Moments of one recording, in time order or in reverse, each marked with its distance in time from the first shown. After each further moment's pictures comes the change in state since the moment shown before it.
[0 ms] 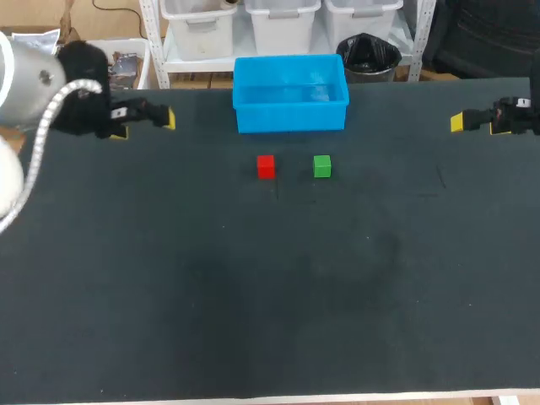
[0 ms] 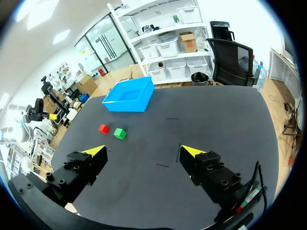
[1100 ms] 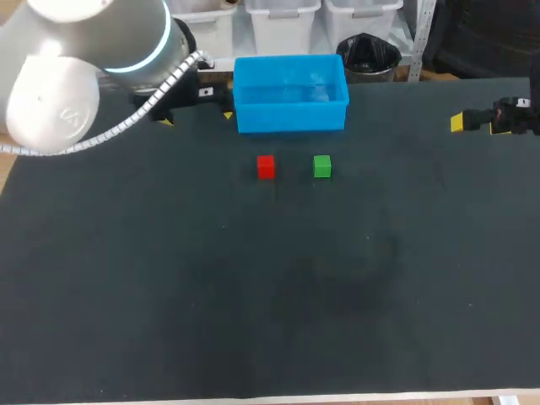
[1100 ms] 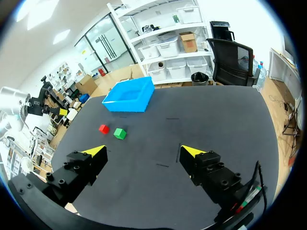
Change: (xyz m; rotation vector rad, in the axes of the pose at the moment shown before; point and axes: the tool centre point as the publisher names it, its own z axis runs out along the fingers) left arm -0.018 -0.054 0.048 -0.311 0.068 -0.022; right arm 0.000 0.000 0.000 0.000 0.000 0.000
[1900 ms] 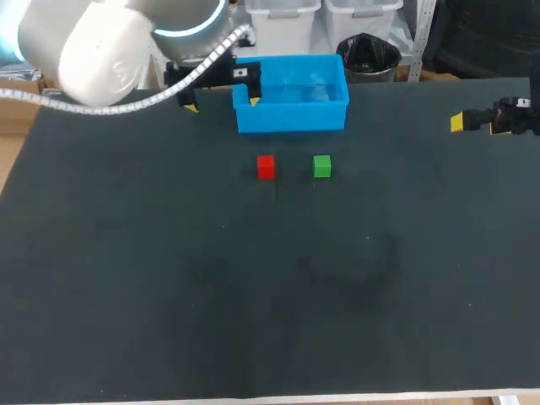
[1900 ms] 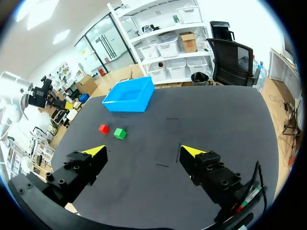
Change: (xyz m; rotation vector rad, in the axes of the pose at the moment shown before) left arm -0.024 -0.041 0.015 -0.067 0.077 -0.010; right arm 0.000 0.000 0.000 0.000 0.000 0.000
